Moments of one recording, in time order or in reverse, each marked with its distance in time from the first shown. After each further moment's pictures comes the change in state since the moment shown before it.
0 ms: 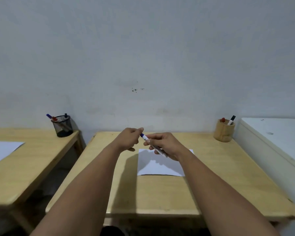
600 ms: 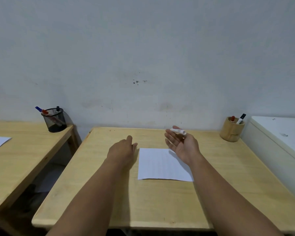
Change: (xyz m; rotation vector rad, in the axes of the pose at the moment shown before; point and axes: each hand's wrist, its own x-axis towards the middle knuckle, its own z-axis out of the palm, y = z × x) left_hand 0.051 -0.101 0.032 0.707 0.202 0.102; right_hand 0.039 0.040 -0.037 0.914 0.401 0.088
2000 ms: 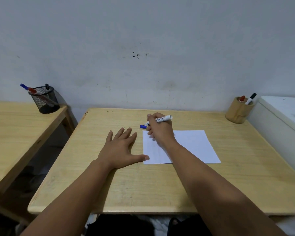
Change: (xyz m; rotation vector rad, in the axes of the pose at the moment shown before) left_hand -0.047 -0.024 0.010 0.031 -0.213 0.166; right_hand 0.018 0.083 0.049 -0.816 0.069 -0.259
